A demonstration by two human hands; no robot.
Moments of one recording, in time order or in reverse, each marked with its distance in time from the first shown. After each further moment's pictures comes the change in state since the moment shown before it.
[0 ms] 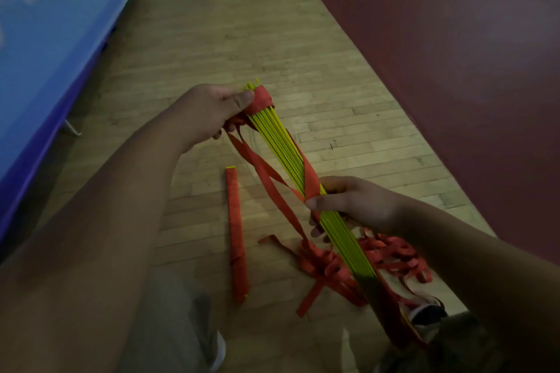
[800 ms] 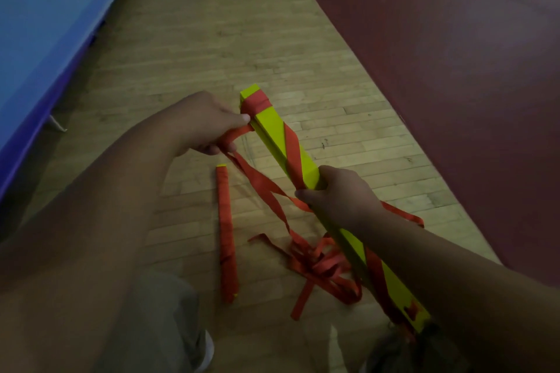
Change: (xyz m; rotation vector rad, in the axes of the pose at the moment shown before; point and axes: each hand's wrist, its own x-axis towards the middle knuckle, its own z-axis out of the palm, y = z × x) left_hand -0.015 0.030 0.018 0.102 -0.053 -0.309; right_hand 0.019 0.007 0.018 -0.566 0.584 0.071
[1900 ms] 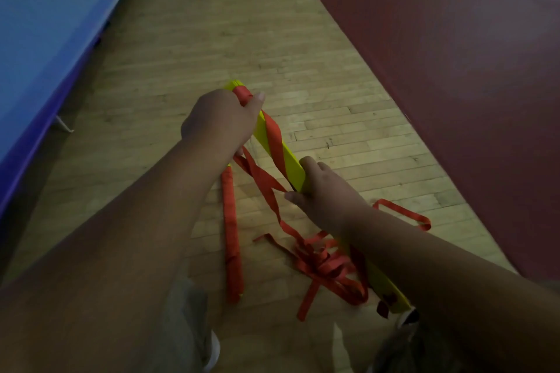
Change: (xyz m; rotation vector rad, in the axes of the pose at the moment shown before) left_hand -0.009 0.023 0.038 0.369 0.465 -0.059; right_hand 0.005 -0.015 0.023 -0.079 -0.044 -0.242
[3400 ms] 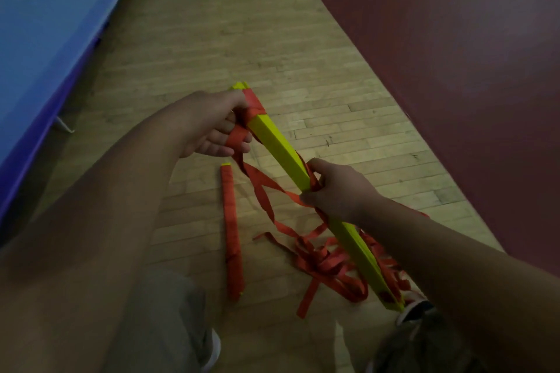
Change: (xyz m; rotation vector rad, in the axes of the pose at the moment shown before) left_hand 0.015 -0.025 -0.023 -0.601 -0.556 -0.145; right_hand -0.001 0.008 -0.026 0.028 -0.066 0.156
